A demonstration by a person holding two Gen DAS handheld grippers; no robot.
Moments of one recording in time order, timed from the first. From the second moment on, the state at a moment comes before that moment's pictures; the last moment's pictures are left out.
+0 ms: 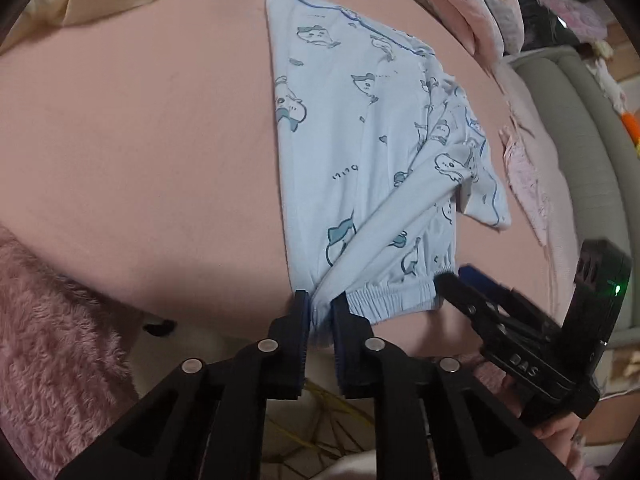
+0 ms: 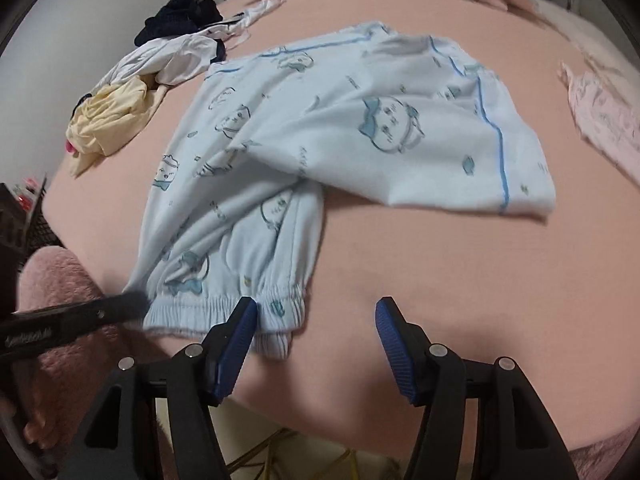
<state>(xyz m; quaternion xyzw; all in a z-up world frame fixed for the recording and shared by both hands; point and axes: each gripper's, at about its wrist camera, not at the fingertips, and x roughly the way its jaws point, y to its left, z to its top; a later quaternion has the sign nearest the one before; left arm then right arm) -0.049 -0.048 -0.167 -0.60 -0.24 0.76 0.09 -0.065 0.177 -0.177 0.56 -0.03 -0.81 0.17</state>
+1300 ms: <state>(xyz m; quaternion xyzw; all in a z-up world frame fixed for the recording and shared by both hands) -0.133 0.223 -0.174 -0.49 0.12 0.83 0.24 -0.111 0.387 -0.180 0.51 -0.21 -0.83 0.00</state>
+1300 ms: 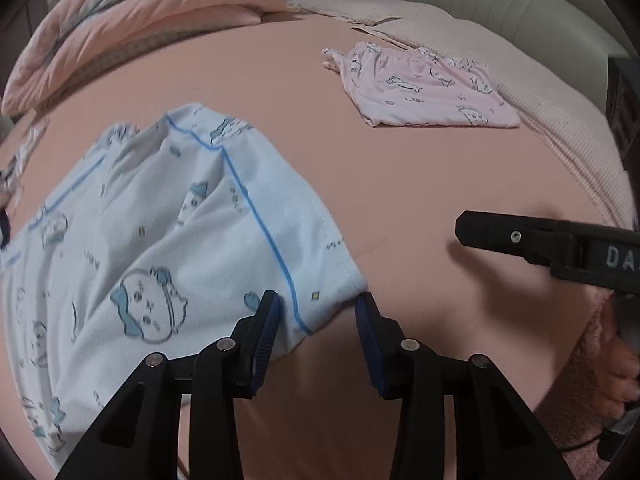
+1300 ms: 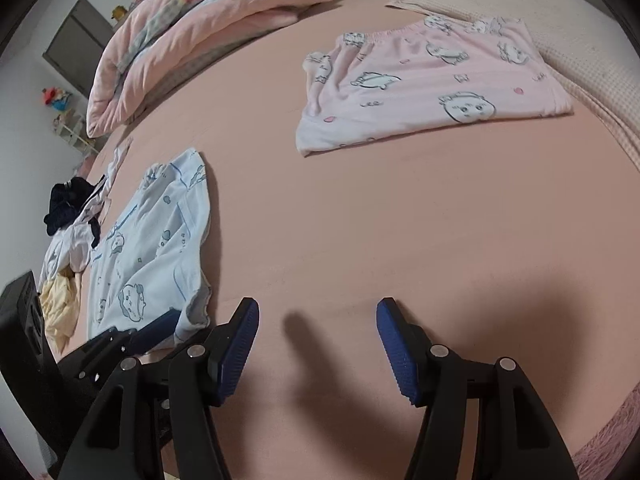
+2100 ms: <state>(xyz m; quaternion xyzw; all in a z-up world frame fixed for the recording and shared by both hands) -0.259 -0.093 -0.118 -0.46 -0.17 0.87 0.10 -0.302 0.211 -0.134 0.51 -0.04 -0.85 0.13</state>
